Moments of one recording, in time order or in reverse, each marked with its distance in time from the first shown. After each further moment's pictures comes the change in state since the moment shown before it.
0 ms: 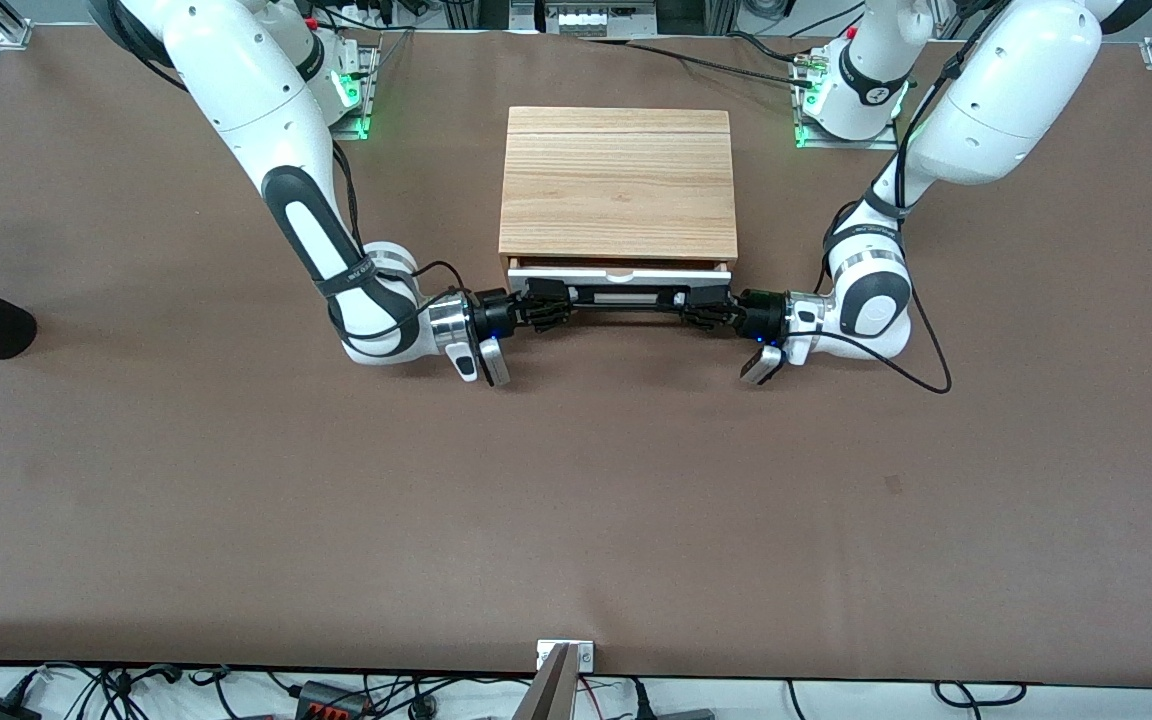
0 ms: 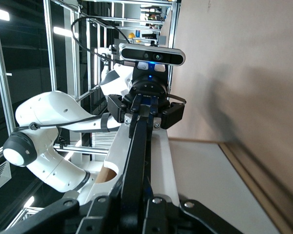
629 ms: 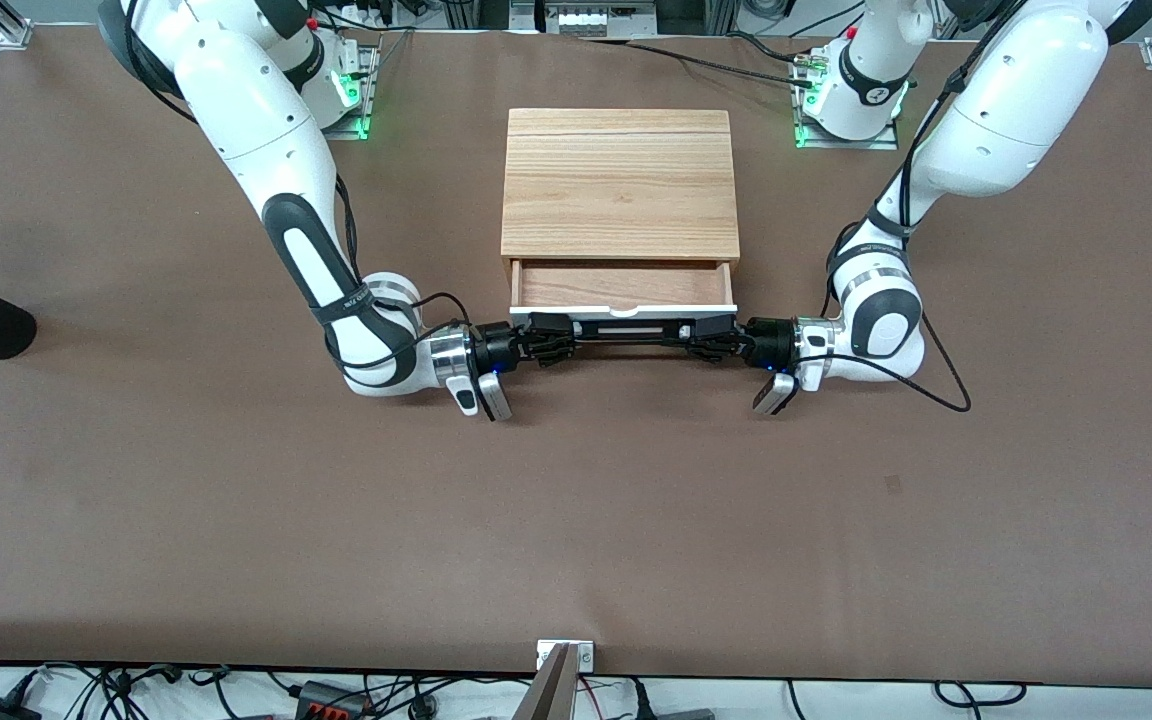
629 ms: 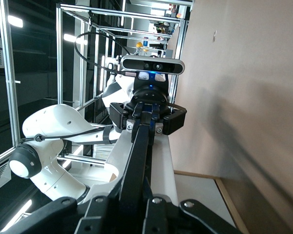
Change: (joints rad) left arm 0.013 0.034 0.000 0.102 -0.001 0.052 -0.008; right arm -0.005 0.110 -0.007 0.184 0.002 -0.002 0.017
